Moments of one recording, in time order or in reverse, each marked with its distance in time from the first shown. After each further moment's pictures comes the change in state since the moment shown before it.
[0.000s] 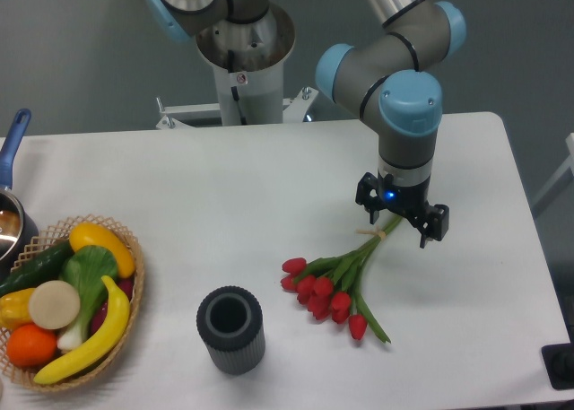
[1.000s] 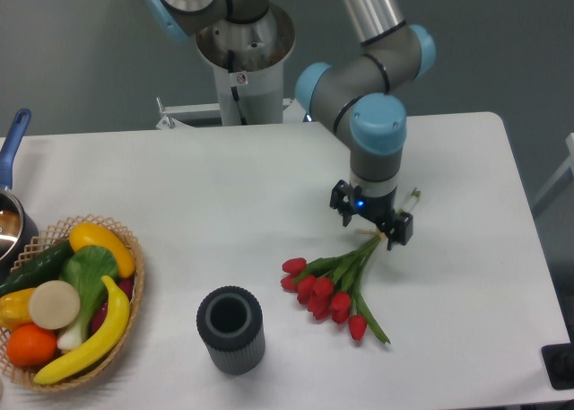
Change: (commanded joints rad) arm -0.055 -0.097 -0.135 0.152 -0.006 -0.012
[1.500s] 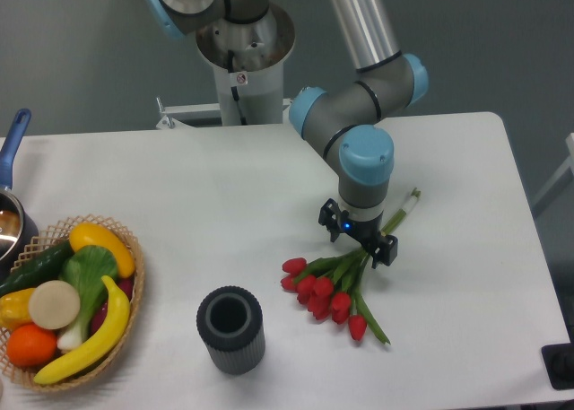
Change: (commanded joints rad) arm -0.023 -0.041 0.029 0.000 0.000 -0.002
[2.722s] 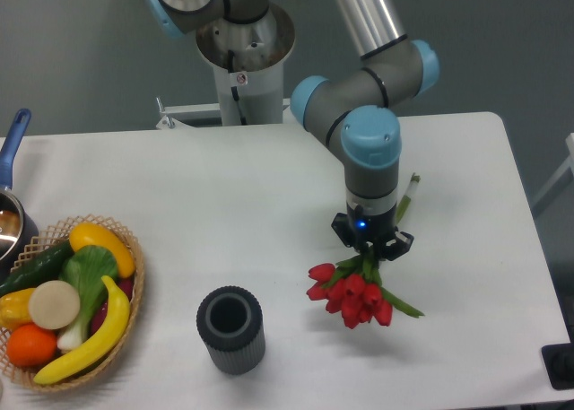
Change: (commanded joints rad) arm 0.020 0.089 0.178 -0.124 0.008 -0.238
